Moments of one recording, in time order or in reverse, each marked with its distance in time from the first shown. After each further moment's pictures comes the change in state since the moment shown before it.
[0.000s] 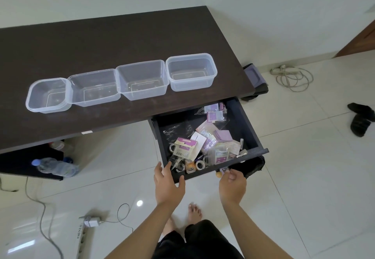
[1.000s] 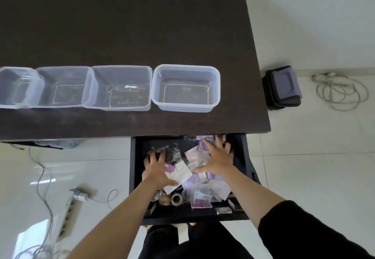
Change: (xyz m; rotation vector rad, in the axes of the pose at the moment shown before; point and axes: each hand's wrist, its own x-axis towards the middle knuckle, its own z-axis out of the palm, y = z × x) left_hand 0.167 0.065 0.045 0.452 -0.405 -0.308; right_hand 0.218 -0.123 0.103 -1.146 -0.978 -0.579
